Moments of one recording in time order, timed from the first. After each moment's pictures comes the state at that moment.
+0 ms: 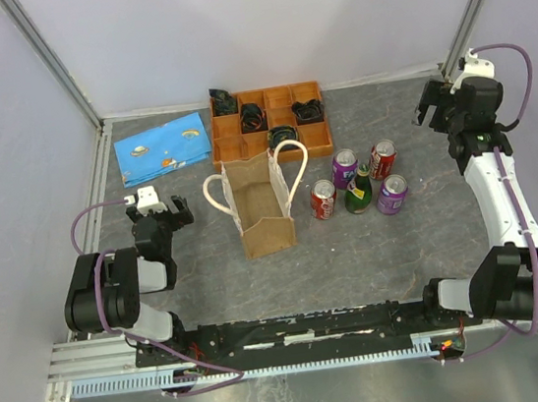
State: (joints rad) left arm 0.01 1.51 0.20 1.15 -0.05 -0.08; right arm -0.18 1.27 1.12 -0.25 0.02 0.18
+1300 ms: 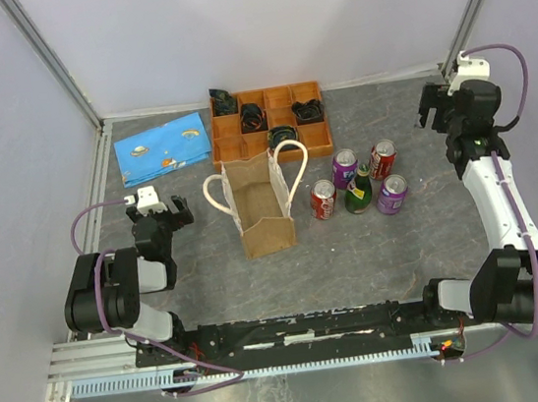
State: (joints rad) left arm 0.01 1.51 0.20 1.15 -0.05 -0.08; right arm -0.17 1.26 1.08 -0.18 0.07 0.04
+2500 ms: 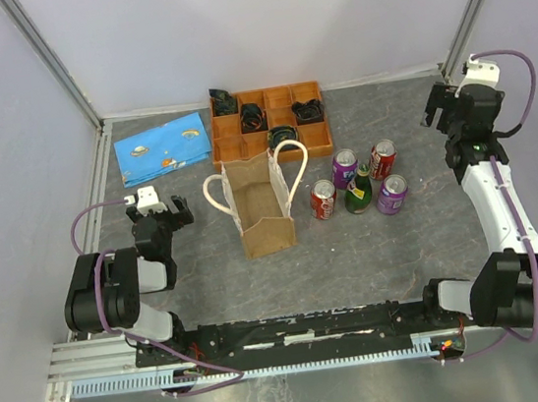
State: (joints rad) left arm 0.01 1.51 0.20 1.15 -0.05 -0.08; right arm -0.17 1.23 1.03 -0.12 0.21 0.09
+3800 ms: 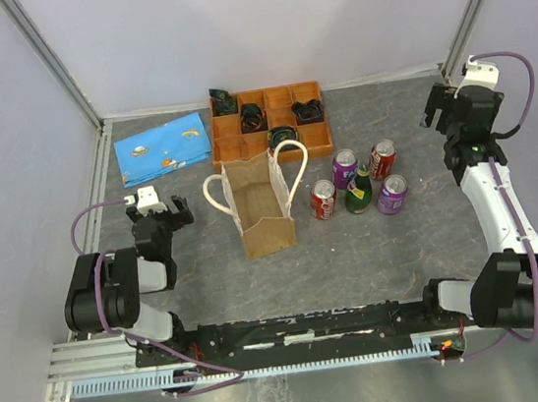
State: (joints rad) left arm 0.01 1.51 0.20 1.15 -0.05 -0.08; right arm -0.16 1.23 1.02 -0.11 0.24 0.10
